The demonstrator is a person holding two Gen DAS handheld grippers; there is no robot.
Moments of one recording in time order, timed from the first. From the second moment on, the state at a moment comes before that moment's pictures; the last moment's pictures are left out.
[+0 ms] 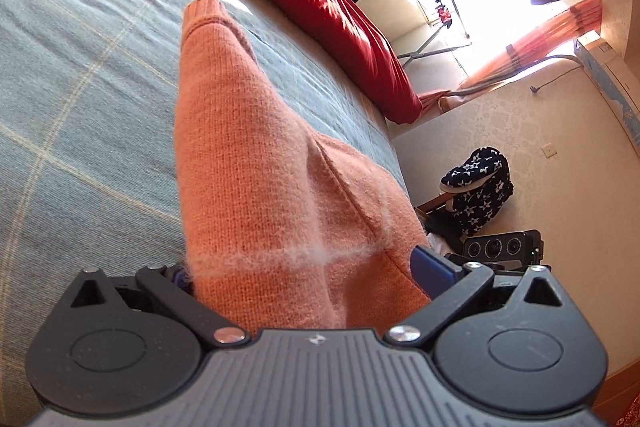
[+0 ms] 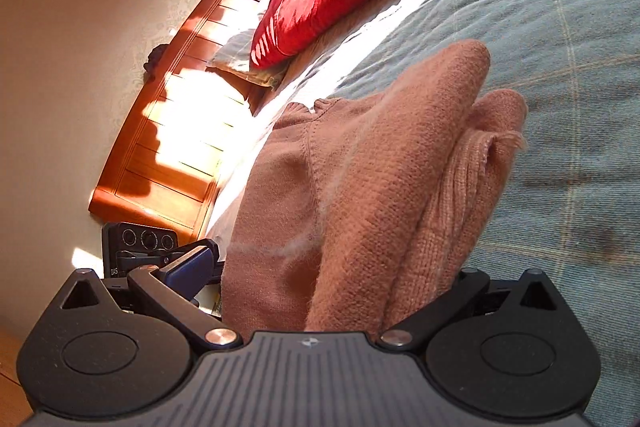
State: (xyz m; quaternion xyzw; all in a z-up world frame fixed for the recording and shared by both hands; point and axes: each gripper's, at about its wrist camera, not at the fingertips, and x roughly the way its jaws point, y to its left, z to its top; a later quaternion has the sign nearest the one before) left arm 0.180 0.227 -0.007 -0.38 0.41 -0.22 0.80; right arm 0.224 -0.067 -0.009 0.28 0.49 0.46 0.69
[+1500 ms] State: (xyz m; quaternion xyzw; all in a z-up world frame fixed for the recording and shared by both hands) left arm 0.213 0.513 -0.014 -0.41 0.33 -0.02 0.85; right arm 0.226 0.268 -0.042 0.19 0.42 0.55 0.70
